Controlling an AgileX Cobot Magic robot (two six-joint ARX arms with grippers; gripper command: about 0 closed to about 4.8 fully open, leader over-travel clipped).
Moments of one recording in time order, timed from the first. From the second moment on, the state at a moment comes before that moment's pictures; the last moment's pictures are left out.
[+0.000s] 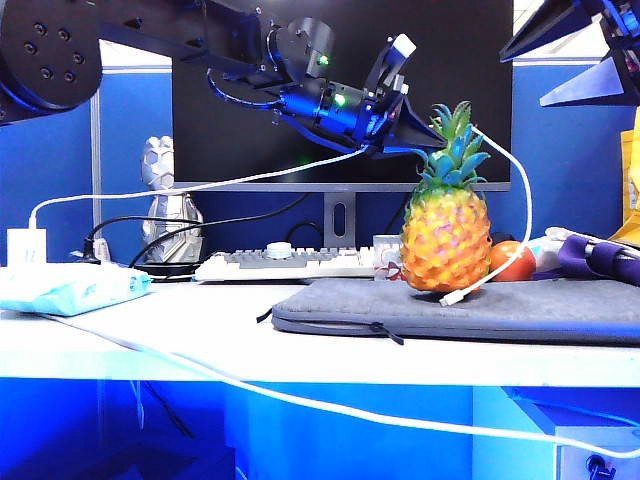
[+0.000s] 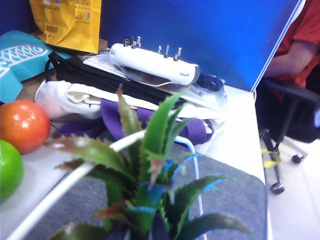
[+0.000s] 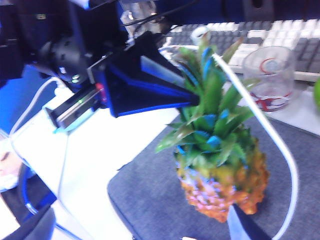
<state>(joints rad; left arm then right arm) -0.52 2.72 2.89 -0.55 0.88 0.19 -0.10 1.34 1.04 -0.12 -0.83 0.05</state>
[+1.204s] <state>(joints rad) -0.52 2.63 2.90 -0.89 0.79 0.17 -0.10 1.34 1.04 -0.14 -0.83 0.03</state>
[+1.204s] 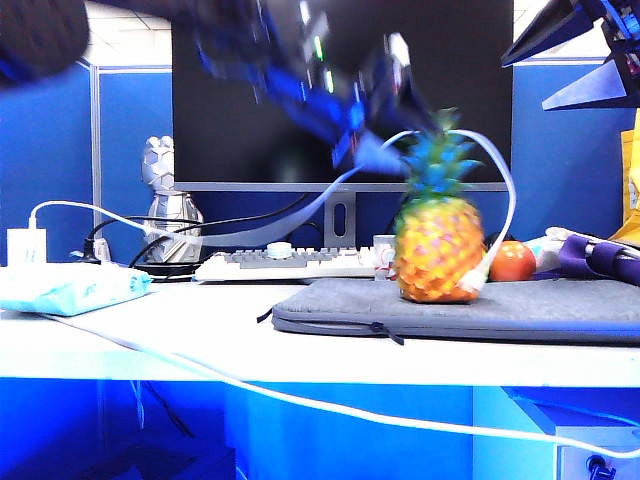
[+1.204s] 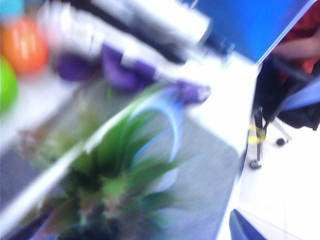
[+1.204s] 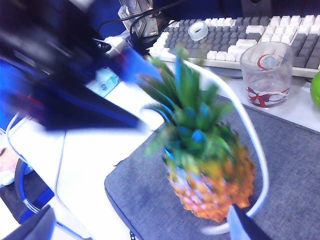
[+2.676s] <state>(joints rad) -0.43 1.84 2.90 -1.43 0.05 0.19 -0.22 0.80 1.15 -0.37 -0.80 0.10</state>
